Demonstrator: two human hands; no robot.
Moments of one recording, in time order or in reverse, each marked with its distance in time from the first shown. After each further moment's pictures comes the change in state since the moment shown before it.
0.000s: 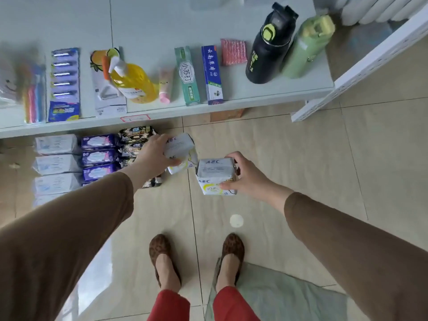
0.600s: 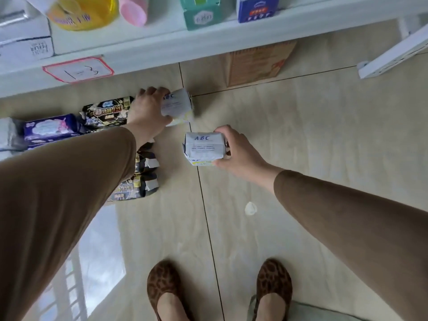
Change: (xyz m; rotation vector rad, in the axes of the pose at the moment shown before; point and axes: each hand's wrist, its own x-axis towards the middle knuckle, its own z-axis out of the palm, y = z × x) left_hand 0.226 -0.124 0.118 0.356 0.159 0.111; right_hand 0.233 0.136 0.125 -0.116 0.129 -0.113
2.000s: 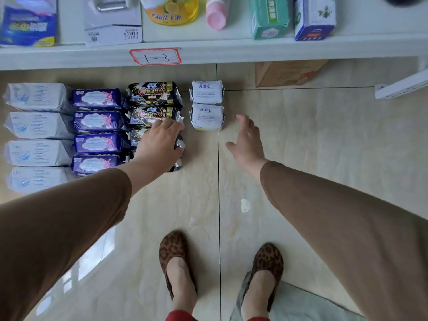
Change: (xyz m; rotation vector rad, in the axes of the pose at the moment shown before) left_hand -0.155 -0.030 -0.036 -0.062 -0.093 0.005; right_hand 0.008 -0.061 0.039 -0.219 0.160 0.152
